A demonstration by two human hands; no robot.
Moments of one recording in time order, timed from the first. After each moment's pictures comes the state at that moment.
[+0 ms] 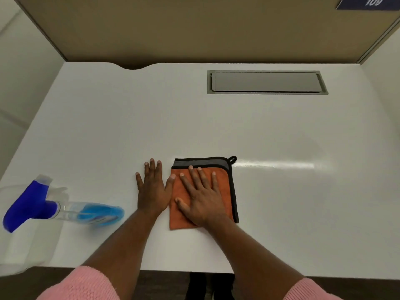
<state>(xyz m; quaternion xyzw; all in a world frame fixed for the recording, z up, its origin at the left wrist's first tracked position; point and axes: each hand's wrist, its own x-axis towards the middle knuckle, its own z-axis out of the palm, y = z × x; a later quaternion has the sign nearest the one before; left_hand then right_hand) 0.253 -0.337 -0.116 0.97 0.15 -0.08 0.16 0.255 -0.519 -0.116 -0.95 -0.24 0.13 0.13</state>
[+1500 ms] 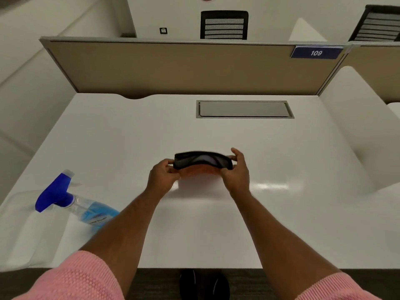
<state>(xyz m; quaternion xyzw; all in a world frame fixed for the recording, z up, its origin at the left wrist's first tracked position) 0.279 -0.386 -0.009 0.83 0.19 -0.03 0.53 0.296 -0.617 -0.007 -0.79 0.13 0.00 0.59</state>
